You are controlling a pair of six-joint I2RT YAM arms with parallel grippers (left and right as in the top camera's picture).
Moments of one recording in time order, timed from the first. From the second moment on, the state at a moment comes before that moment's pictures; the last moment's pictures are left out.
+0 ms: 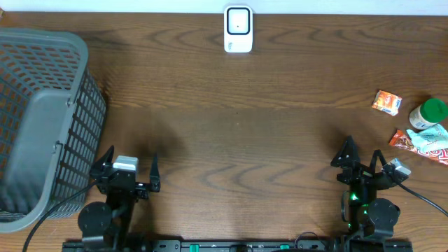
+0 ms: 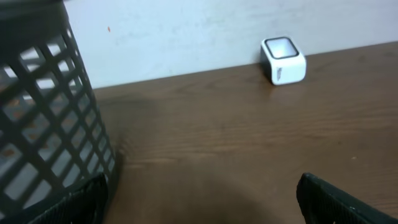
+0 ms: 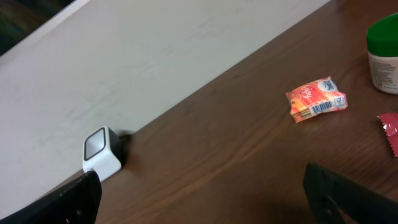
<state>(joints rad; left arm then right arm) 0.06 0.01 0.25 -0.43 0.17 0.14 -0.11 0.01 0.01 -0.06 0.06 0.56</state>
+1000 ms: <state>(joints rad) 0.06 0.01 0.03 -0.13 0.10 0.13 -0.11 0.01 0.01 -0.06 0.06 0.56</state>
